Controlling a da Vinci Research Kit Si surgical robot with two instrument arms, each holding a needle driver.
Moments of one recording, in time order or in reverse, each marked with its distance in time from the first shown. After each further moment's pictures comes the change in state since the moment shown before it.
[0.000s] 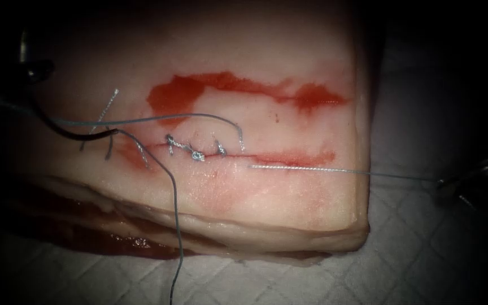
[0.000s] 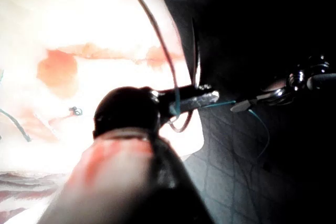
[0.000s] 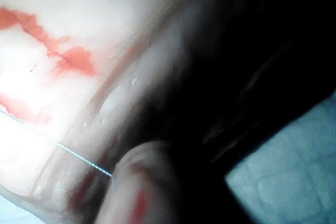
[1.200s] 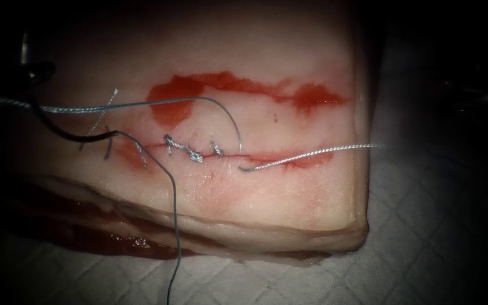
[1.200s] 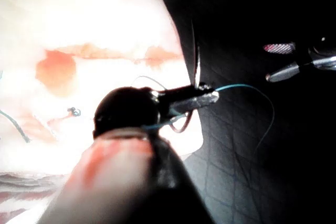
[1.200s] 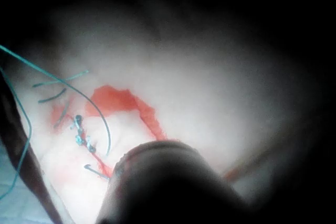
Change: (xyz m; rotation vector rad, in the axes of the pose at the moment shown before) right arm -0.010 0.013 -0.018 -0.039 -0.323 -0.569; left arm 0.000 0.000 0.000 0.001 0.008 -0.003
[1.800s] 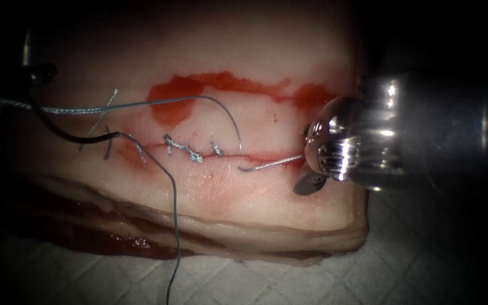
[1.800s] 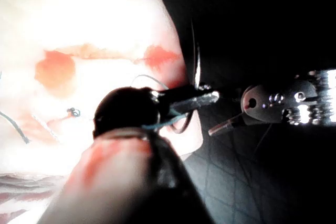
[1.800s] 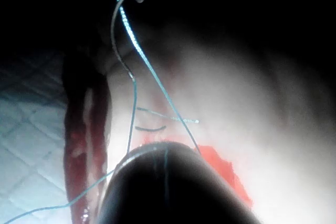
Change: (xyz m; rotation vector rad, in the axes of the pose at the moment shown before) right arm -0.006 0.010 0.012 0.149 0.348 -0.465; left arm 0.000 0.000 0.000 0.002 0.008 -0.002
